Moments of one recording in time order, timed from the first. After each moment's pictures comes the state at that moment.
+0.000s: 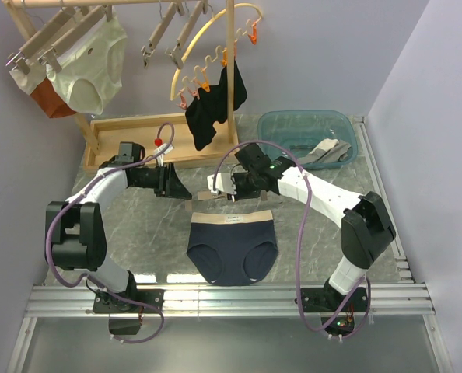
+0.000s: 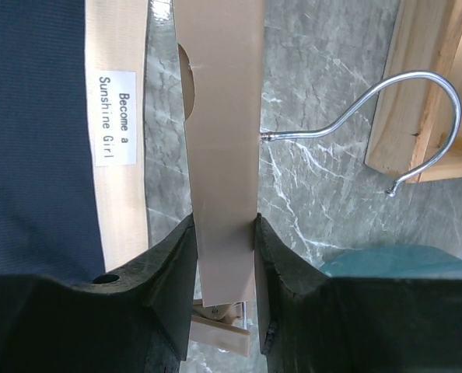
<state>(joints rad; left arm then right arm) -0.04 1.57 1.02 -0.56 1.10 0.04 0.71 1.67 1.32 -0.65 -0.20 -1.05</state>
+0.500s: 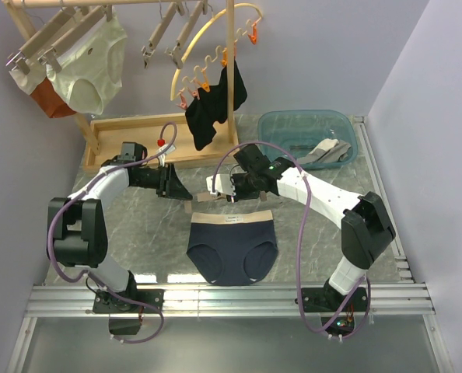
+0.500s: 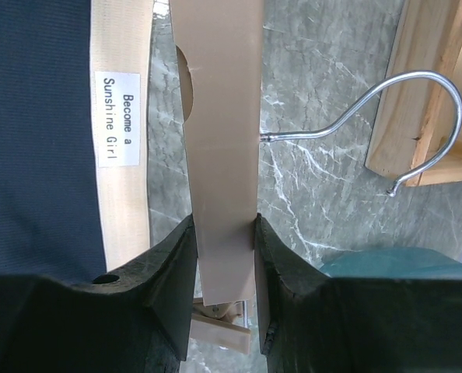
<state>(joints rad) -0.06 1.60 1.04 -0.59 1.16 0.08 0.73 1.67 1.32 -0.65 -0.19 -1.05</state>
